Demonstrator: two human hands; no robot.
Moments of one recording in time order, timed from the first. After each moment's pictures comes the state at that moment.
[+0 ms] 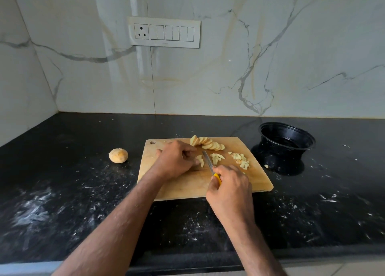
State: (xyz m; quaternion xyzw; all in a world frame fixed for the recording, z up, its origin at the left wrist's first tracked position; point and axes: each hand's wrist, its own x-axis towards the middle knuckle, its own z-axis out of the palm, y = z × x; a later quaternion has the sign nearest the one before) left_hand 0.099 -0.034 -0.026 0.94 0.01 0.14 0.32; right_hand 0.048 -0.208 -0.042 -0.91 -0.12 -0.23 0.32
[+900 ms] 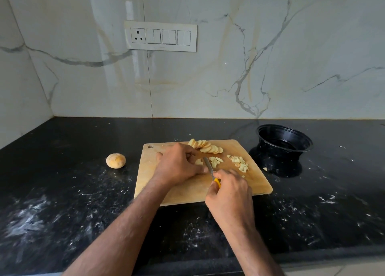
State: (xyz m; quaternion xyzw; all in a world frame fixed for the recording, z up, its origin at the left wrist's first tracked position) left_hand 0.097 -0.048 -0.025 0.93 0.03 0.18 0.32; right_hand 0.047 -0.206 -0.043 -0.93 -0.09 -0.22 0.29
